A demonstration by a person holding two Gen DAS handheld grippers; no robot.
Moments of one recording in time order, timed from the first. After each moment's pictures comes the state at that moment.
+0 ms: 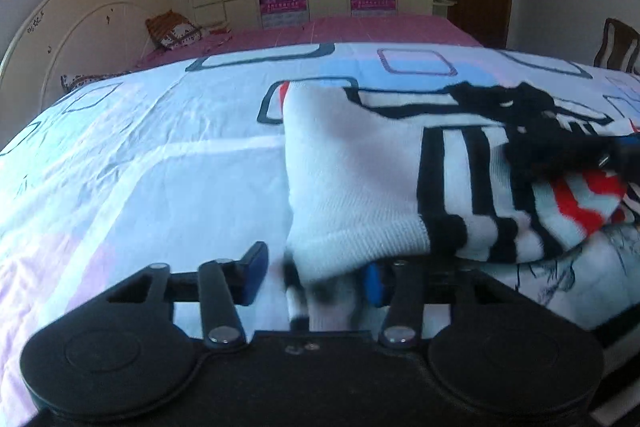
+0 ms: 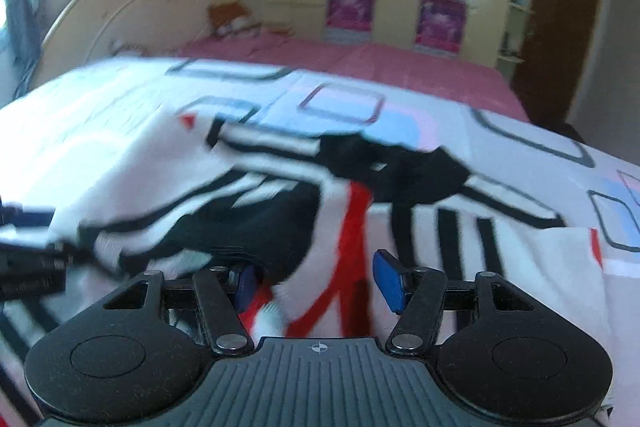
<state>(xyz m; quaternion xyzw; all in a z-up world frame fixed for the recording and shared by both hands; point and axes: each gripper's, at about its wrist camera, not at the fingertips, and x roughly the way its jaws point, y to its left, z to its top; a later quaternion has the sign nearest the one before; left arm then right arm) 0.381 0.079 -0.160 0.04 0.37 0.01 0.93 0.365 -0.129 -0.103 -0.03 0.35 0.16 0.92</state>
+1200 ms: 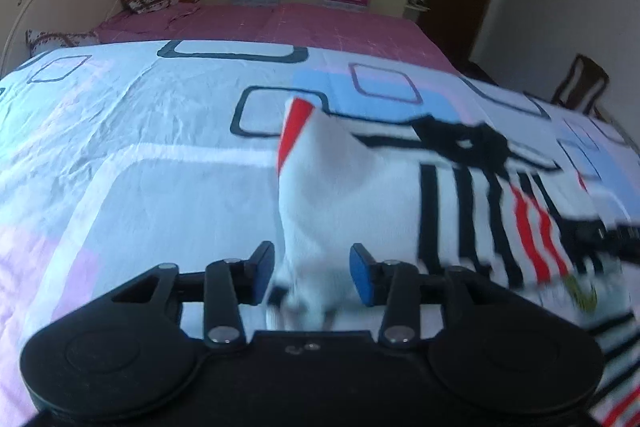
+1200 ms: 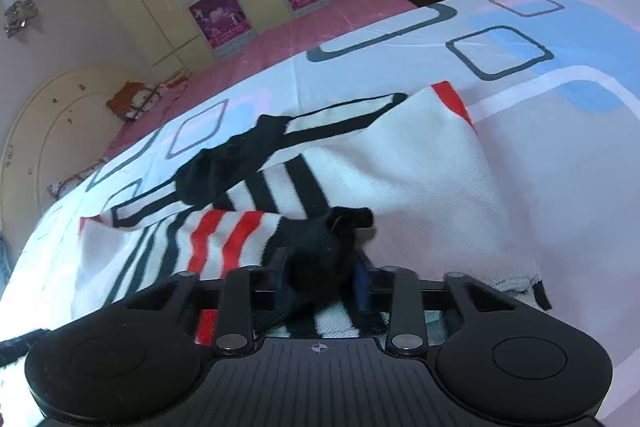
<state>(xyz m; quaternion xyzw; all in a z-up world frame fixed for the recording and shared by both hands) 0.396 0.109 -0.122 -0.06 0.40 -0.05 0.91 0.355 -0.278 -0.112 0.22 0.40 0.05 0.89</state>
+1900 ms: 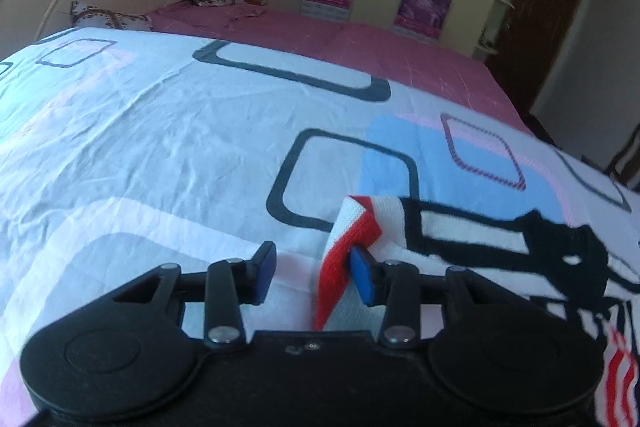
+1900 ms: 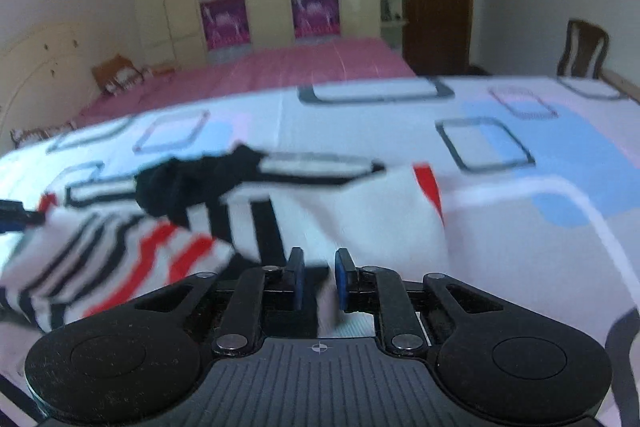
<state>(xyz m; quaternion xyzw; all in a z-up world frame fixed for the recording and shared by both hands) 0.502 0.128 -0.159 -0.11 0.37 0.05 0.92 0.361 -0.263 -0.095 0.06 0.34 0.04 0.94</state>
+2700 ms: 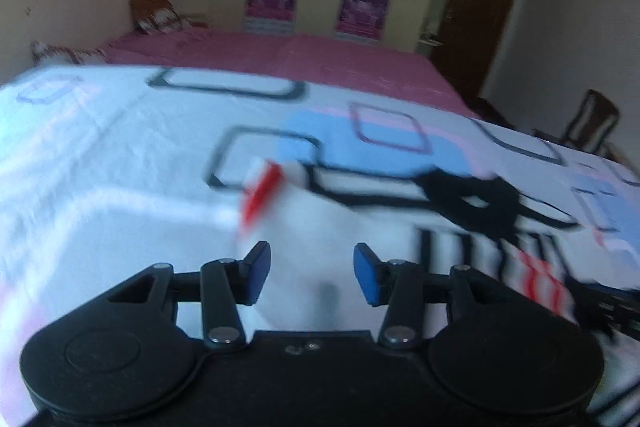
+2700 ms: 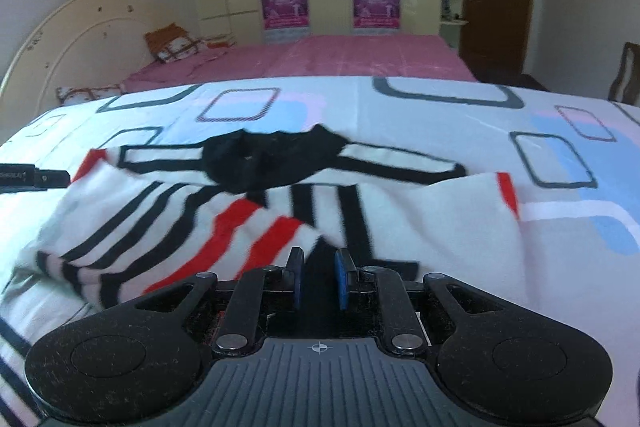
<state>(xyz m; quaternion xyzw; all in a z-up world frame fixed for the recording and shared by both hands) 0.420 0.075 -0.129 -0.07 0.36 -0.04 0.93 0.361 -0.218 -0.107 0.03 0.37 0.12 0.92</state>
